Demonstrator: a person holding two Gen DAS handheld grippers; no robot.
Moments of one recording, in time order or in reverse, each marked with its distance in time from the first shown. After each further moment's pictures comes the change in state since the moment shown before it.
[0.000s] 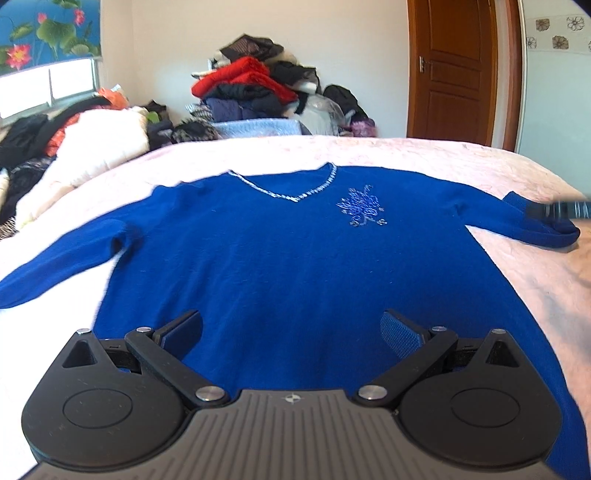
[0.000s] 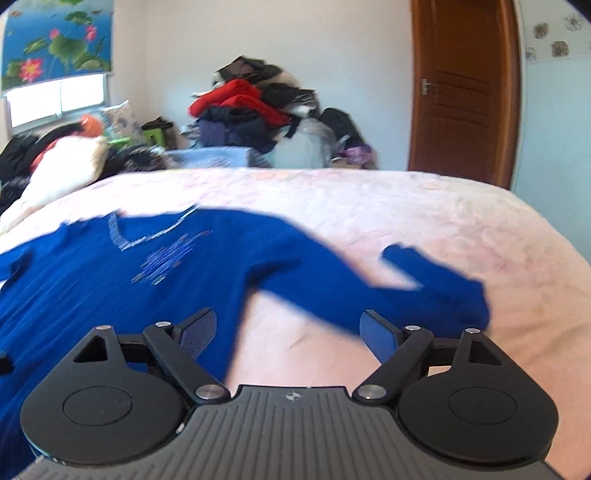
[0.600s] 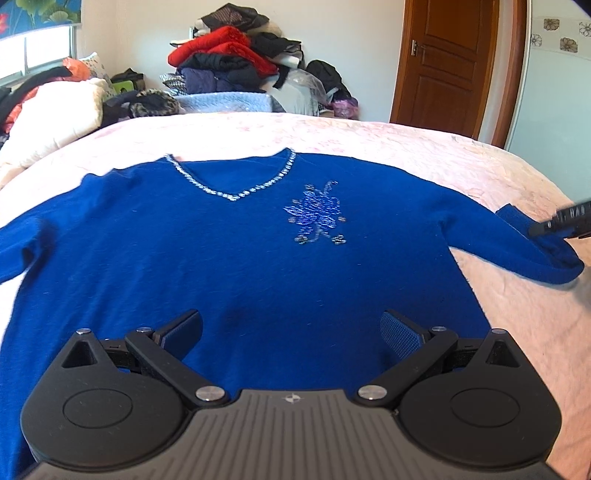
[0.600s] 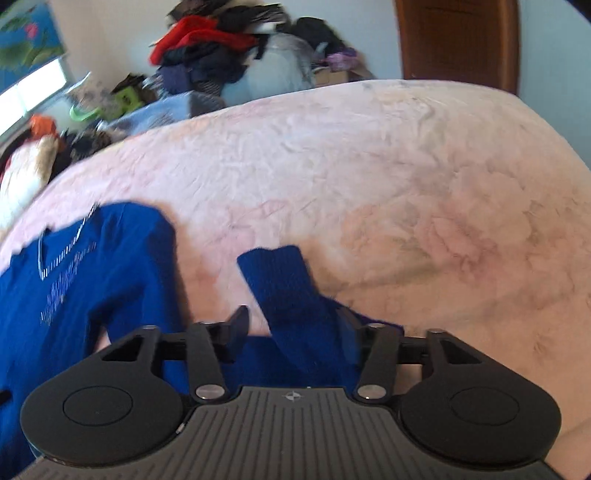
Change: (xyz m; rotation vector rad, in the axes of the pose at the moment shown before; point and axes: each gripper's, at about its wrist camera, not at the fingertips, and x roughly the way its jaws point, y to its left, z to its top) left arm 0.071 -0.044 0.041 -0.052 0.085 -0.086; right arm 0.118 -0.145 0.038 0.125 0.339 0.106
